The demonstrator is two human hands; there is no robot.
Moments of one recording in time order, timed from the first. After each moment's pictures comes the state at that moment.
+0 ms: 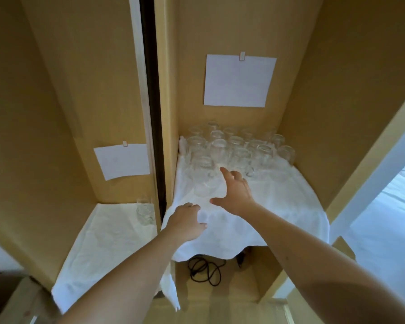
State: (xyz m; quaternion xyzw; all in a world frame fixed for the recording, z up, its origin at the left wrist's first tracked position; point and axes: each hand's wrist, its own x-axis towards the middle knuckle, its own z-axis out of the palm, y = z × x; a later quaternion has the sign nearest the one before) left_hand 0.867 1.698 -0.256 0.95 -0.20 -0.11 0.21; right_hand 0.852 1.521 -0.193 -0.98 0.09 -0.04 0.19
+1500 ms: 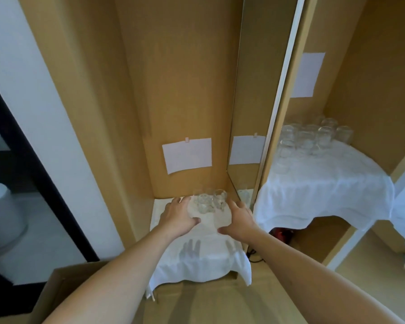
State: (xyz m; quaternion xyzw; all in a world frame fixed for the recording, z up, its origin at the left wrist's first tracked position) left_hand 0.872 2.088 -0.252 0.95 -0.16 -0.10 0.25; right_hand 0.796 1.894 -0.262 -0.95 0.16 0.05 0.25
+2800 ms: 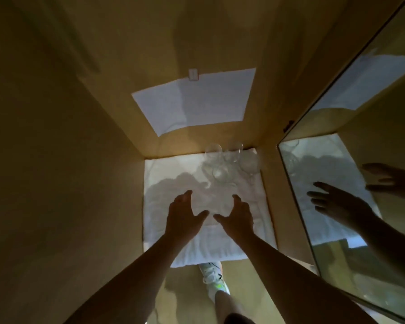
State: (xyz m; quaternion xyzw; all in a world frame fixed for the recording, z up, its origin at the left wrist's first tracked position) left_hand 1.192 2.013 -0.483 0.92 -0.02 -0.26 0.28; right_hand 1.141 1.859 -0.515 -0.84 0.35 0.21 0.36
